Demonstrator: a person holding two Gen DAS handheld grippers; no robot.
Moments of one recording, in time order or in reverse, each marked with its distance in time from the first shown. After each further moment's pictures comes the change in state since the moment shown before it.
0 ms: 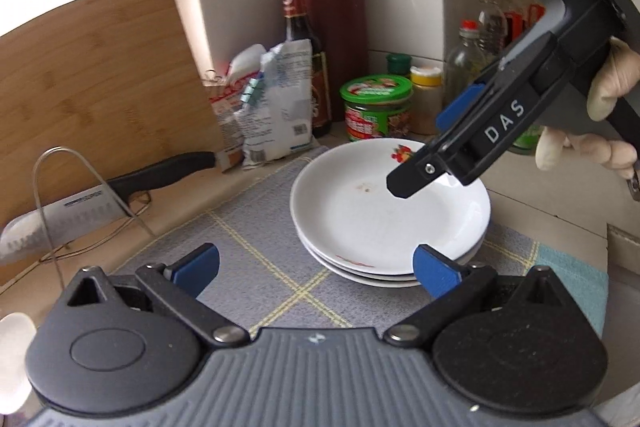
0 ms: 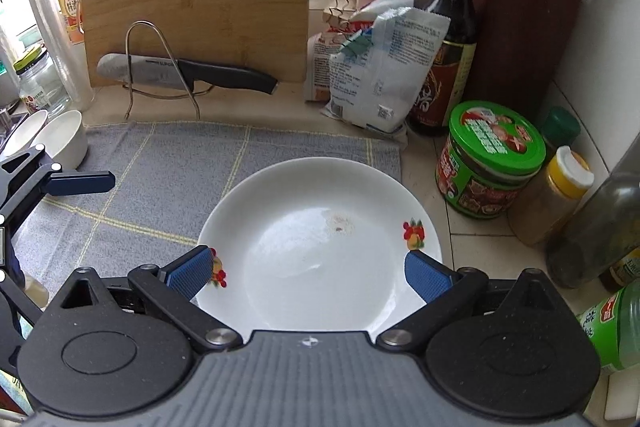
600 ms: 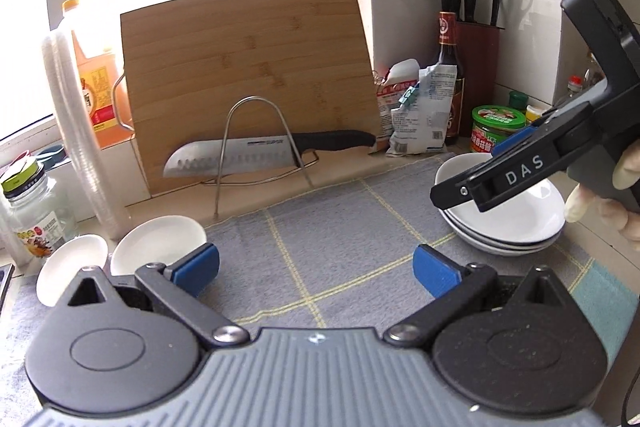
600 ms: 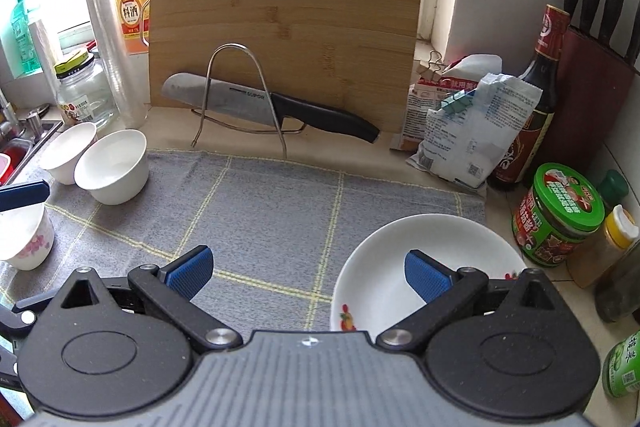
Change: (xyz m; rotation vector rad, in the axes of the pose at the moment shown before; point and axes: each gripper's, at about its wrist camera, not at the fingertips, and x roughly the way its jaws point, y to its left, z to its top) left arm -0.104 0.061 -0.040 -0.225 0.002 0.267; right arm 0.005 0.108 0.011 -0.052 -0.082 0.010
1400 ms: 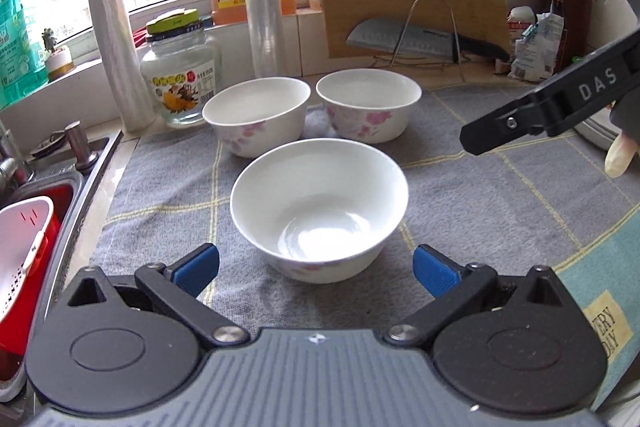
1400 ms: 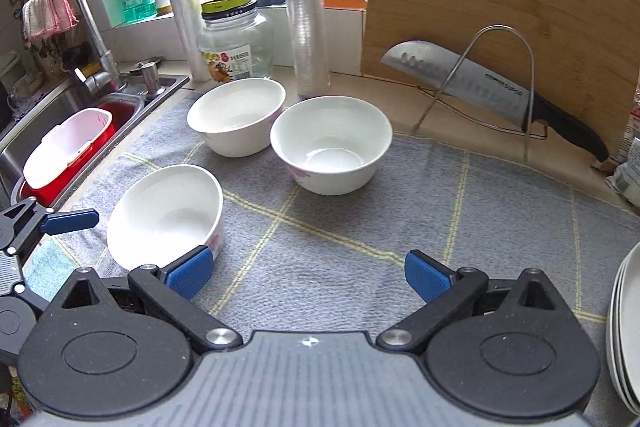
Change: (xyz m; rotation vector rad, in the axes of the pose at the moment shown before) left arm -0.042 0.163 -0.117 -0.126 0.140 0.143; right arm 0.041 0.203 -0.003 -0.125 0.046 0.233
